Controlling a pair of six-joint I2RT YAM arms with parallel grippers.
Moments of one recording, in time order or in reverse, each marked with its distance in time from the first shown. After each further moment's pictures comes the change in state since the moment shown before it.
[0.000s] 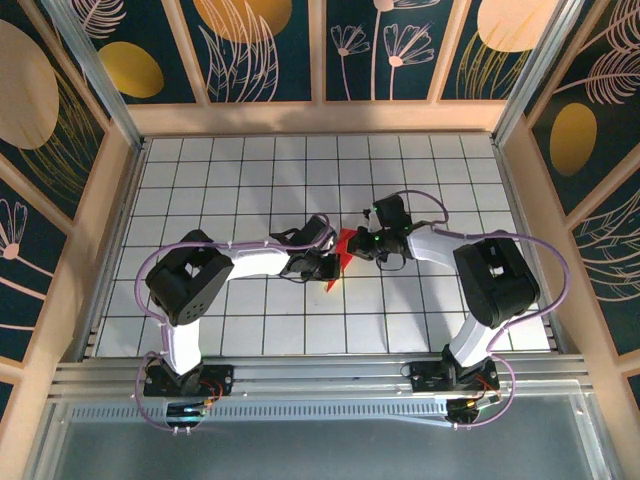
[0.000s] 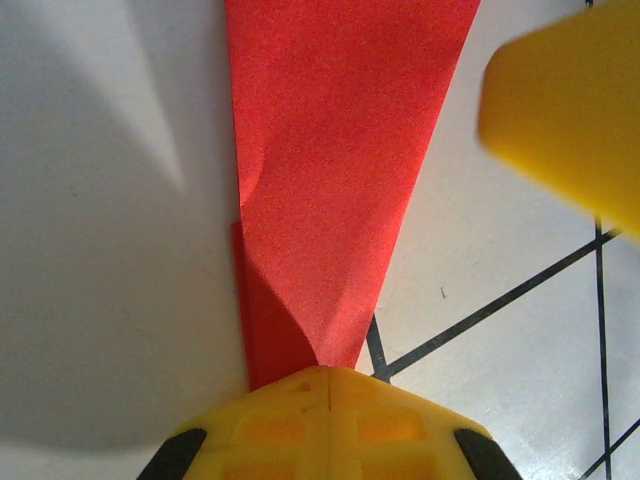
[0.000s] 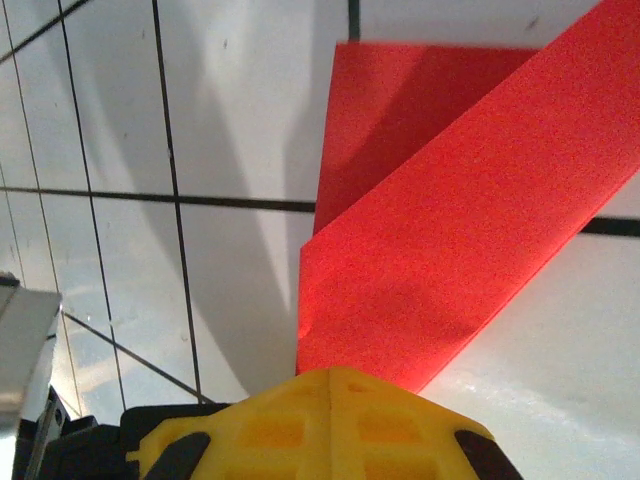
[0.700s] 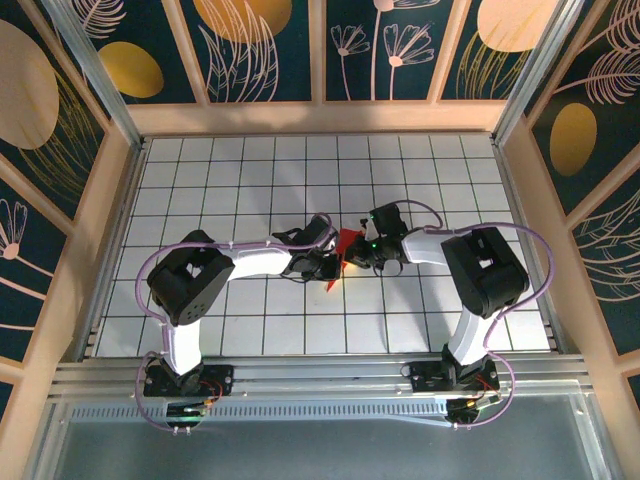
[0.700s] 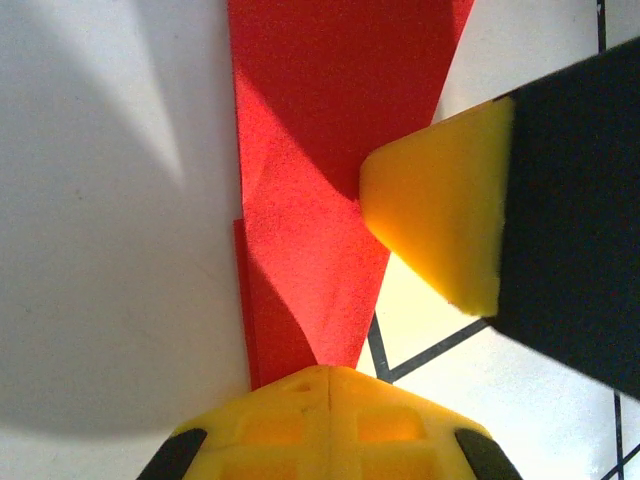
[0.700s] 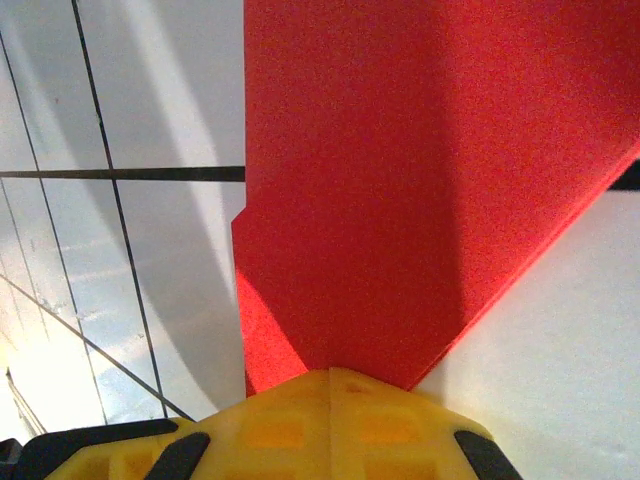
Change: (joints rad) left arm -0.007 0.006 0.021 -0.034 -0.035 0.000; right arm -0.012 0.088 -0.039 0.084 -0.052 0.024
